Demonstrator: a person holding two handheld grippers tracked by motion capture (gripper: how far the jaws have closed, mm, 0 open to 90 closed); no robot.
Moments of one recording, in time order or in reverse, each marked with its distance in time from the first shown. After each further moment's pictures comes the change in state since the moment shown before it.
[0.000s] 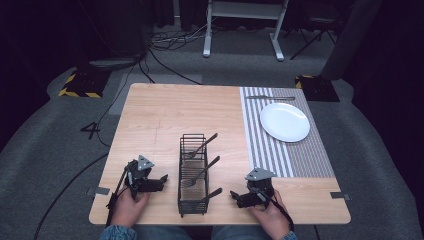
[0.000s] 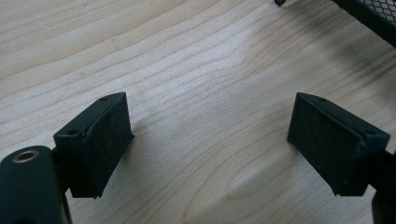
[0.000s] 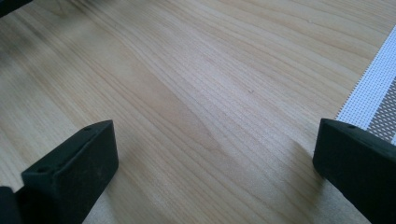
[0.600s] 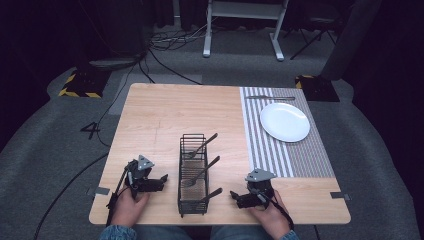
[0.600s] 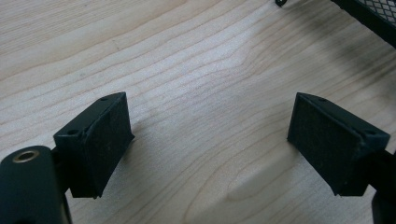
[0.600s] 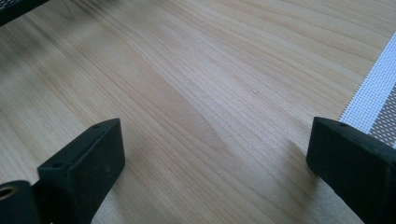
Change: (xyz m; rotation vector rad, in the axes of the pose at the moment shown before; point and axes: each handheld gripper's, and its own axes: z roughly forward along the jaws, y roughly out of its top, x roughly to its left) left arm 0.000 0.000 0.000 0.000 0.001 -0.002; right arm 0.002 -0.001 -0.002 -0.013 0.005 -0.001
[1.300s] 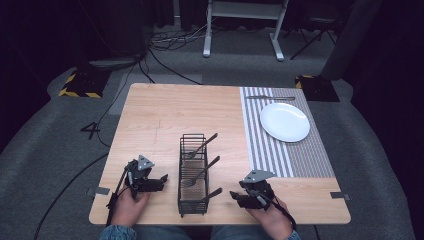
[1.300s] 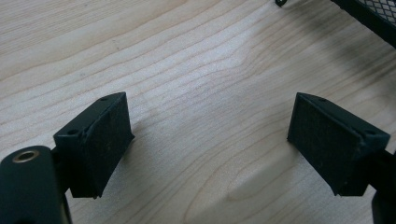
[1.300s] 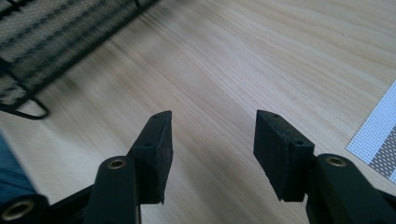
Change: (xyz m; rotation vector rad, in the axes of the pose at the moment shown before) left arm 0.000 0.000 0.000 0.001 0.000 0.000; right arm 0.021 0.024 -0.031 0.066 0.087 0.006
